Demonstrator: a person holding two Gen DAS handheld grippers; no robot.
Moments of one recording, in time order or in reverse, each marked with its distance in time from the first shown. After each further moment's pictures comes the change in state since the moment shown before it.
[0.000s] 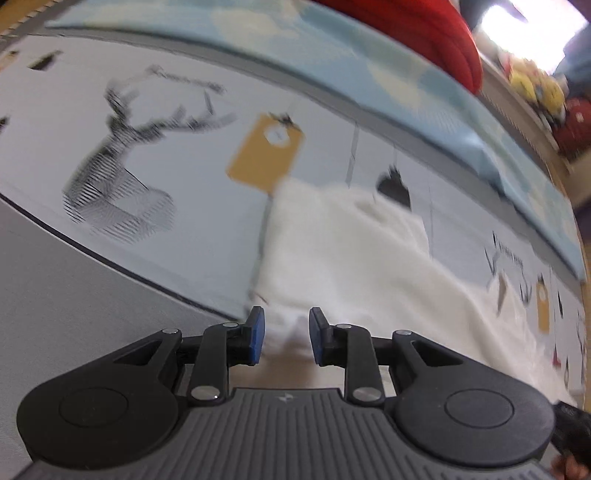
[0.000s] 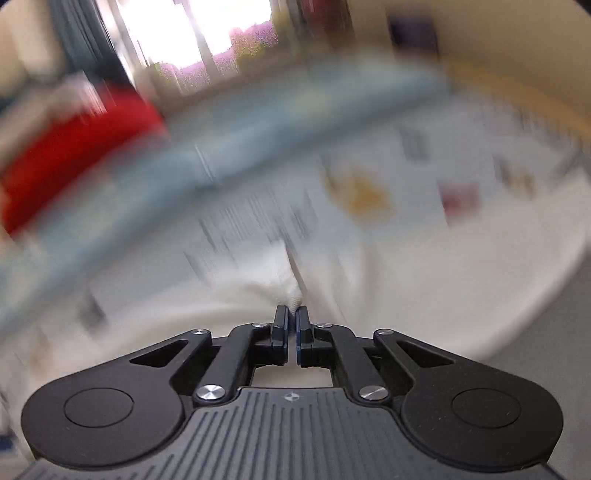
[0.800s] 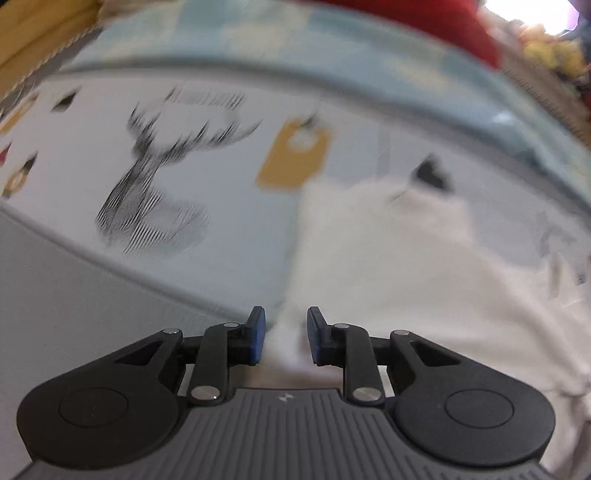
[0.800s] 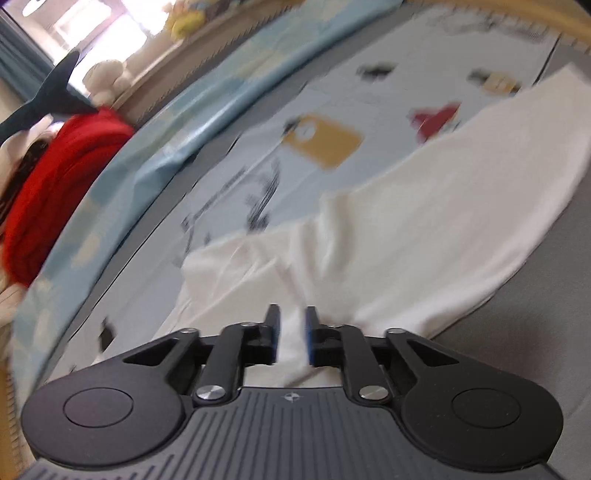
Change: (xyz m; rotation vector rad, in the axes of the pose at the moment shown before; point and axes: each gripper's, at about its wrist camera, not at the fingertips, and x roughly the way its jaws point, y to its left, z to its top) left arm 0.004 -0.024 -0.020 0.090 -0.094 0.175; right arm 0.009 -0.042 0.013 0.240 0.062 0.155
